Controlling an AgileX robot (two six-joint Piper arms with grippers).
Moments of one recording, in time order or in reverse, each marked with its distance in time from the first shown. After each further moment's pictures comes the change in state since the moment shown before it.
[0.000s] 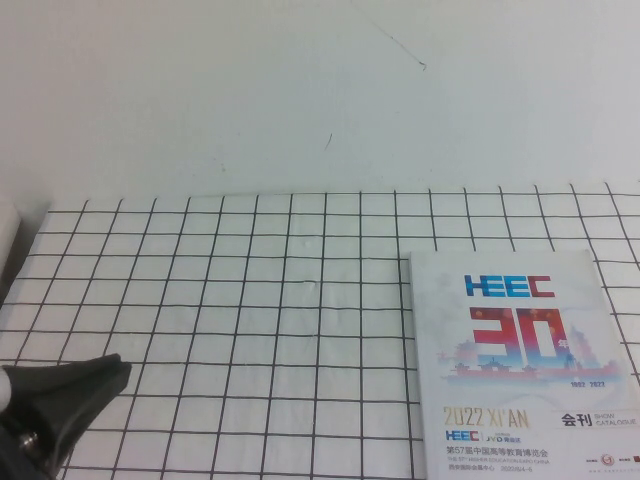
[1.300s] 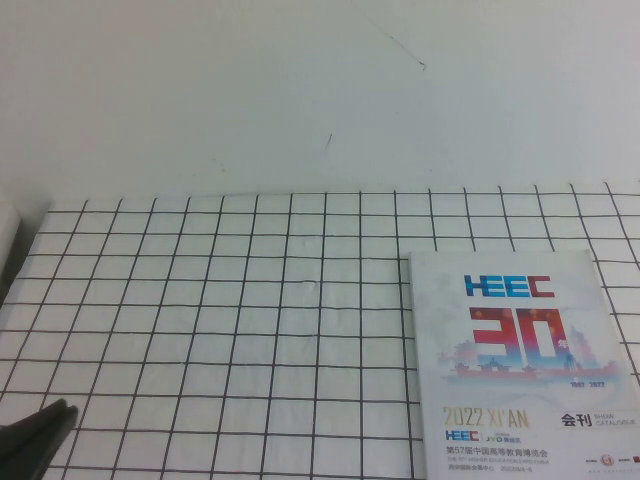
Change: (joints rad) right arm 0.000 0.000 0.194 -0.006 -0.009 0.011; left arm 0.024 -0.231 0.285 0.069 -0.234 0.024
